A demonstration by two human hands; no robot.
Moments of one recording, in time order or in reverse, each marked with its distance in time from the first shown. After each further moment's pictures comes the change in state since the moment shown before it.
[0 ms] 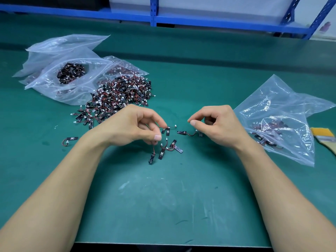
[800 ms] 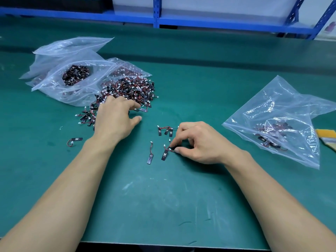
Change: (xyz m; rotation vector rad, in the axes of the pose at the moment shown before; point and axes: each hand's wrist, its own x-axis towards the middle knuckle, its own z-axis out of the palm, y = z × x) left_hand 0.013 -0.032 -0.020 0.979 0.668 -0.160; right_hand -0.006 -0.028 0.032 -0.195 -0.373 -0.127
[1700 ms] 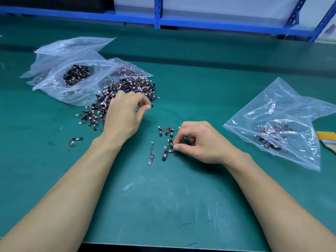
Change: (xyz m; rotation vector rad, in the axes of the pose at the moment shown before) left_hand 0.004 0.015 0.005 -0.256 0.141 0.159; right_hand 0.001 0.002 0.001 0.124 0.056 0.005
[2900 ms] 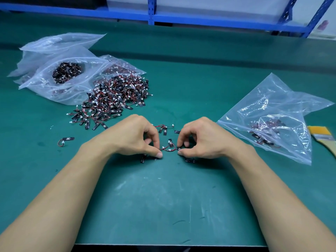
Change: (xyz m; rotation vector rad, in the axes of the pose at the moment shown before) left_hand -0.019 0.035 -0.019 -0.232 -0.750 0.117; right_hand -0.007 0.005 -0.019 -0.134 -0.125 0.147
